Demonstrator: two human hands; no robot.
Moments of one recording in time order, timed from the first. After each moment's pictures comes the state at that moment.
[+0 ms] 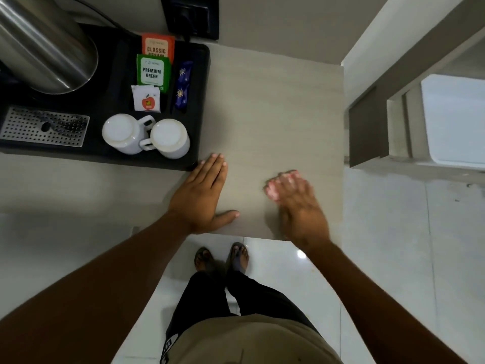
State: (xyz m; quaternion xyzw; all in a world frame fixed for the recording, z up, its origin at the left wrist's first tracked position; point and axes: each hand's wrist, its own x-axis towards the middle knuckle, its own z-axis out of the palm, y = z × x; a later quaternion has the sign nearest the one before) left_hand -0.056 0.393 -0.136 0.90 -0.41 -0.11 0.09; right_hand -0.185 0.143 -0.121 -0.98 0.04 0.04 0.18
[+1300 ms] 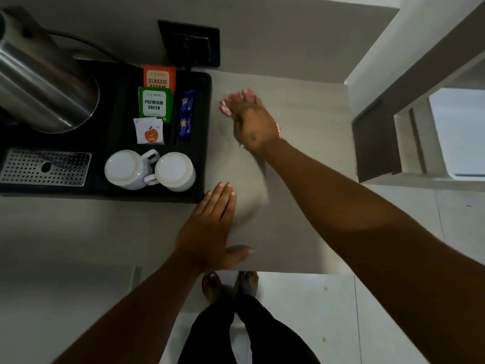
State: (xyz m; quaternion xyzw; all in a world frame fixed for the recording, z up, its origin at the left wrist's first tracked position) left_hand -0.054 0.395 -0.142 0.89 -0.42 -0.11 0.11; right_hand 0.098 0.167 -0.112 -0.97 0.03 -0.01 0.24
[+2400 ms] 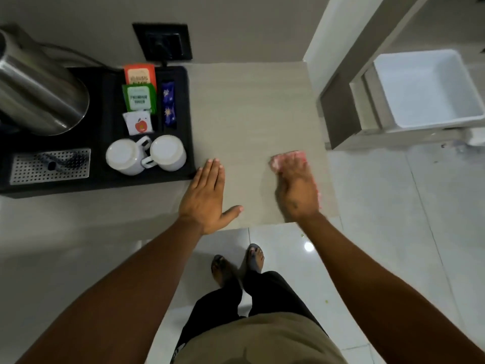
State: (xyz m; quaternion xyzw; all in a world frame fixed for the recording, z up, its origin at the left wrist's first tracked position) left_hand -0.057 0.390 -0.127 0.89 -0.43 -0.13 0.03; right_hand -0.165 0.162 -0.113 -0.94 0.26 -0.05 0.22
